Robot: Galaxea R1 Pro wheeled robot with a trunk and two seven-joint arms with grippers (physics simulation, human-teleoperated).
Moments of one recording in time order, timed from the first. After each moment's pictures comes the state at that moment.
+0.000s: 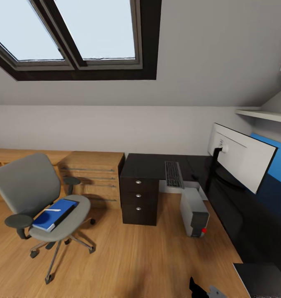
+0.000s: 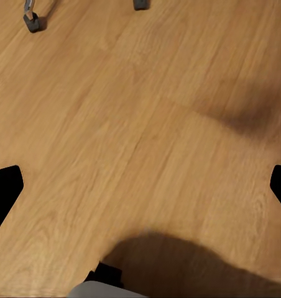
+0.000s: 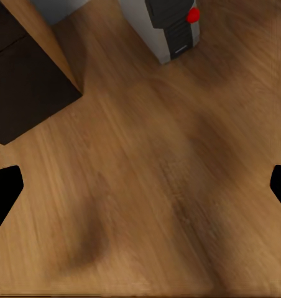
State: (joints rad) left arm -0.04 -0.04 0.05 -0.22 0.27 -0.54 0.06; right arm -0.43 0.01 -0.63 0.02 -0.04 -0.56 0.12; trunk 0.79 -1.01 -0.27
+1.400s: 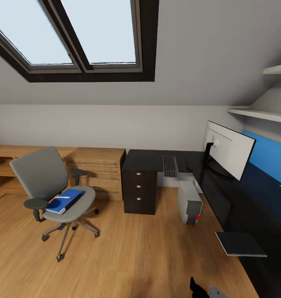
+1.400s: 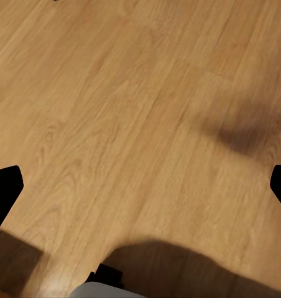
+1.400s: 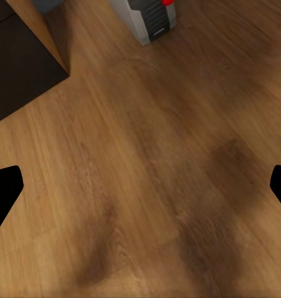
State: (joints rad) left arm -0.04 -0.04 0.05 -0.22 0.27 -0.54 0.06; right arm -0.43 0.01 -0.63 0.02 -0.04 -0.56 0.12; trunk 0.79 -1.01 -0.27
